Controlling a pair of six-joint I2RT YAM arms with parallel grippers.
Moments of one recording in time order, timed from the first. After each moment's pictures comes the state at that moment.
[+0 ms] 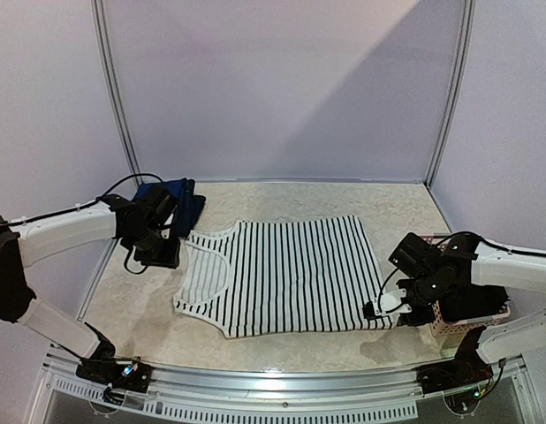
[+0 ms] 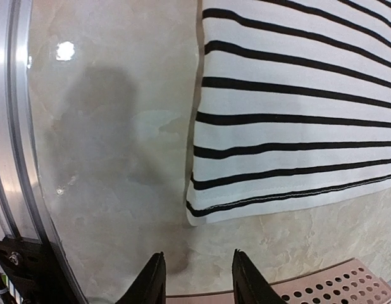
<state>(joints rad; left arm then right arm) -0.49 1.39 0.95 -0.80 -0.19 -0.41 0.79 1.16 0.71 -0.93 0.02 -0.84</state>
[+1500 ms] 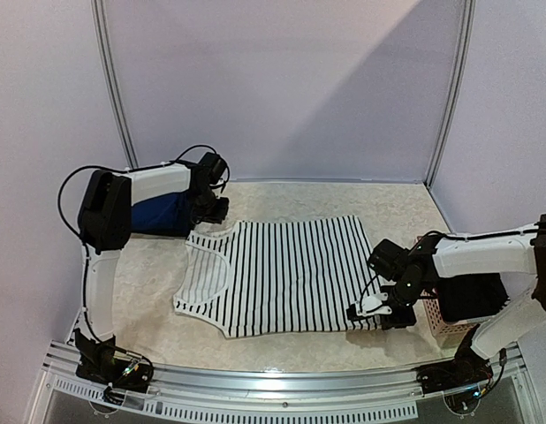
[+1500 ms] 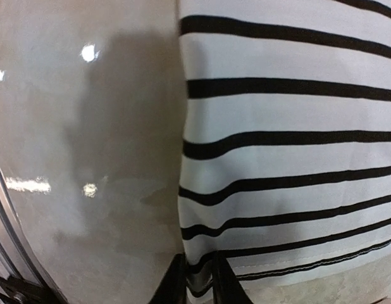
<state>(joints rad) -0.43 2.25 1.82 -0.75 -0.11 -0.26 0.76 1.45 0.73 -0.81 -0.06 -0.78</state>
